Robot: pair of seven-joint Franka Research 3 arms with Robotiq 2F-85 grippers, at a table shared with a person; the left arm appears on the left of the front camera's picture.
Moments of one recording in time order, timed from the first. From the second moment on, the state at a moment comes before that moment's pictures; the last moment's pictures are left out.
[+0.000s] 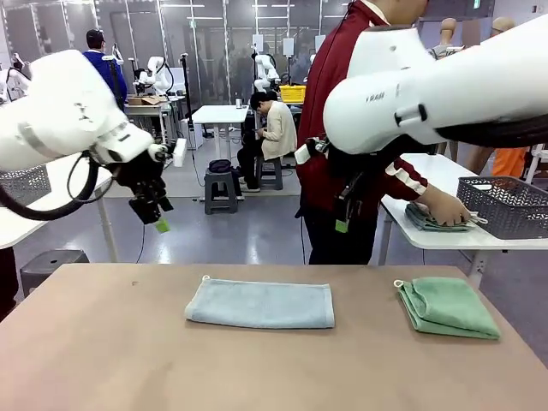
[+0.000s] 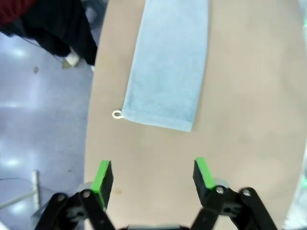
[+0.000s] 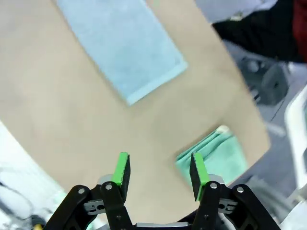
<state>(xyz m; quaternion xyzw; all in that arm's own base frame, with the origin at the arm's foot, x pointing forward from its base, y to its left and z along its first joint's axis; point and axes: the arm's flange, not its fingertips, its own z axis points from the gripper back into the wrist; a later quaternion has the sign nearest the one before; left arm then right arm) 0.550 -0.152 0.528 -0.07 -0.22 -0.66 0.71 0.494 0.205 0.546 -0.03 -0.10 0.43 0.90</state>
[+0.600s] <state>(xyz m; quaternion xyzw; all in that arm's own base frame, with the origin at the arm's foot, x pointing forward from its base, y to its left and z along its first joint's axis) 0.537 -0.111 0.483 -0.15 -0.27 -0.65 0.70 0.424 0.162 0.555 0.11 -0.17 0.20 0.96</state>
